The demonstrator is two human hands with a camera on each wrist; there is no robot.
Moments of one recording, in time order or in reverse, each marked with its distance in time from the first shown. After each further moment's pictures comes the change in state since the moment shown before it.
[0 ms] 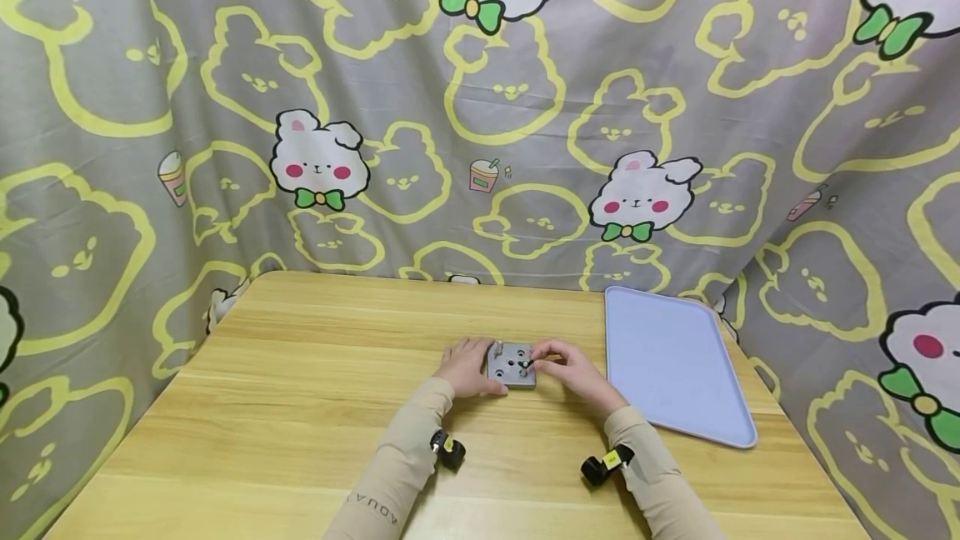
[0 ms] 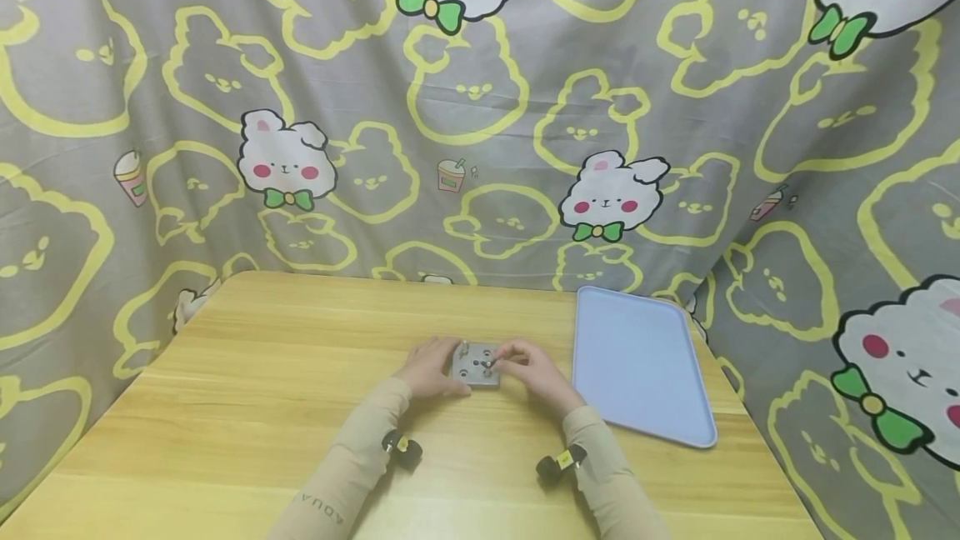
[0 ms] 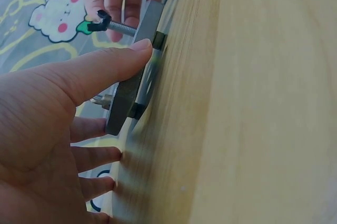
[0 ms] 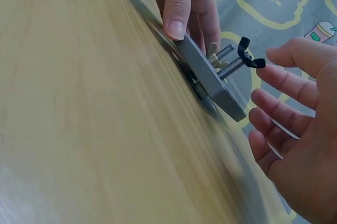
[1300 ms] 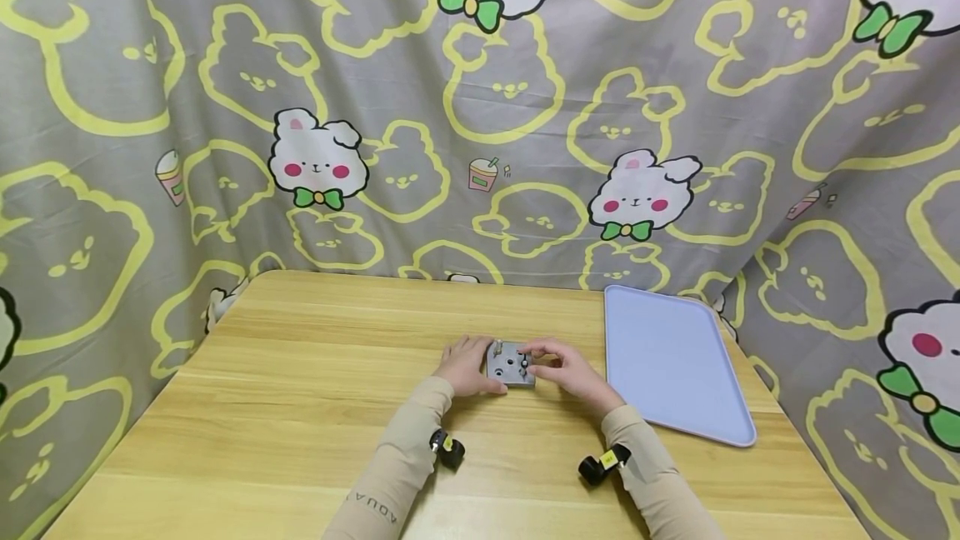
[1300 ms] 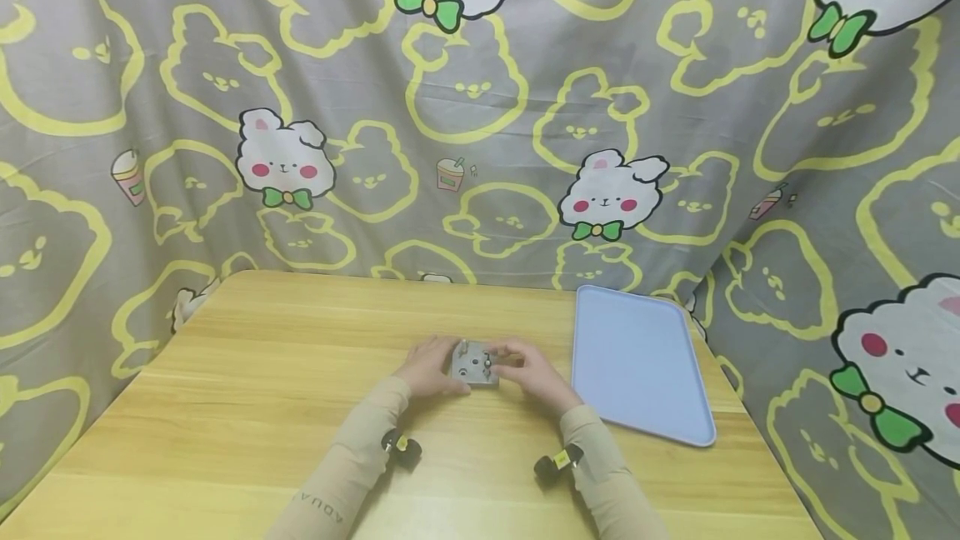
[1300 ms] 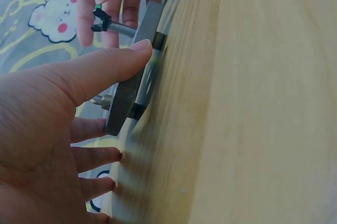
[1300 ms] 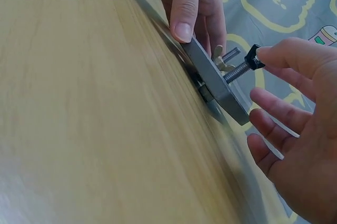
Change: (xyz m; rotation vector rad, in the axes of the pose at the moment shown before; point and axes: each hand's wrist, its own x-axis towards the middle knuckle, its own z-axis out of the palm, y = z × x) left_hand 0.000 0.000 0.000 -0.019 0.005 0.001; right_hand 0.003 -0.002 0.001 -0.030 -0.069 -0.001
